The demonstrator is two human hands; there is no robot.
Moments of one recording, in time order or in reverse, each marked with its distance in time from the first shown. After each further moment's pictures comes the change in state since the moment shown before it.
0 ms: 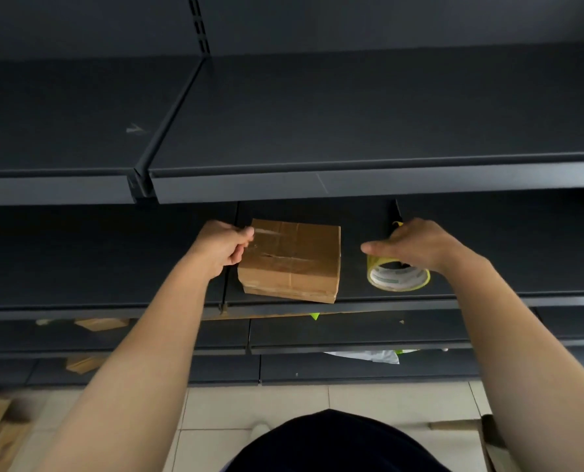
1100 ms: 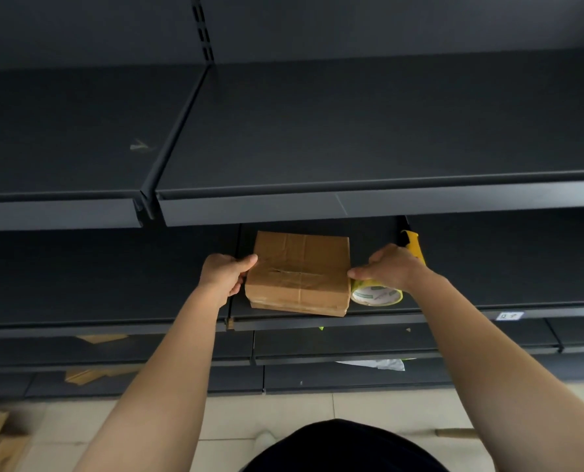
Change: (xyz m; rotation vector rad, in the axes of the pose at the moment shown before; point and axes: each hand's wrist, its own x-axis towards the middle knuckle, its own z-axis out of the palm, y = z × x) left_hand 0.043 -0.053 -0.009 0.005 0.055 -0.048; right_hand 0.044 -0.008 0.055 -0.007 -0.069 0.130
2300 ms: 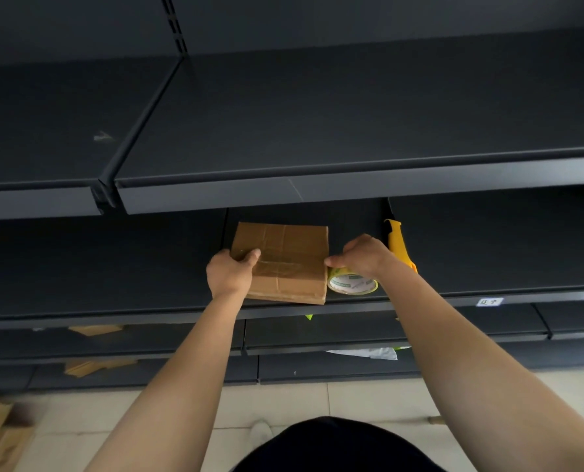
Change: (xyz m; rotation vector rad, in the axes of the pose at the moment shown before) left_hand -0.037 -0.005 0.056 0.235 0.302 0.178; right_hand -0.001 -0.005 0.004 0.073 -0.076 -0.041
